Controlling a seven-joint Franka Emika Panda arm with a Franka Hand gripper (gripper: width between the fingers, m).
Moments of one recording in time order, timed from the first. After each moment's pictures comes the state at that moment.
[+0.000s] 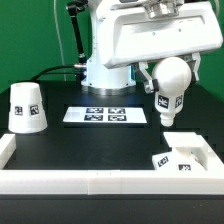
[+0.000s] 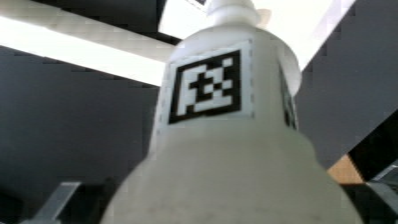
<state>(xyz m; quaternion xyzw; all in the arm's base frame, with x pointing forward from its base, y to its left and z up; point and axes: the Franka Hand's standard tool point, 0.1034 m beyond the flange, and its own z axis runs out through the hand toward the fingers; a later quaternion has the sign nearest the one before) 0.613 0.075 0.152 -0.96 -0.18 -0.19 0.07</state>
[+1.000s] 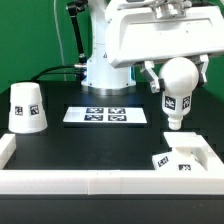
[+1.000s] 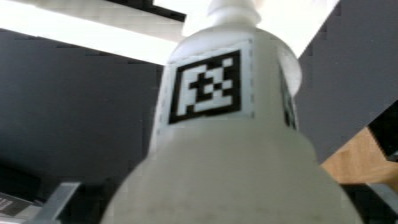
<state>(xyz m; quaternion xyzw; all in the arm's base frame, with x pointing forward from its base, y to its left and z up) 0.616 0.082 0.151 -0.96 -0.16 -0.24 0.06</state>
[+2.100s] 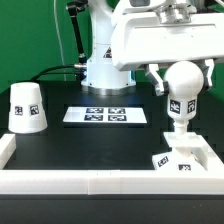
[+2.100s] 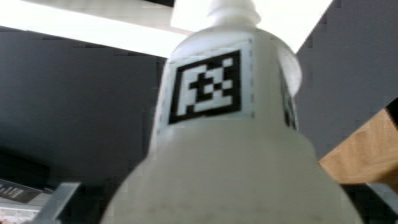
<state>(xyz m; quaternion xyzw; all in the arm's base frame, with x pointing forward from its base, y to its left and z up) 0.617 0.092 0.145 -0.95 -0.13 -0.27 0.05</state>
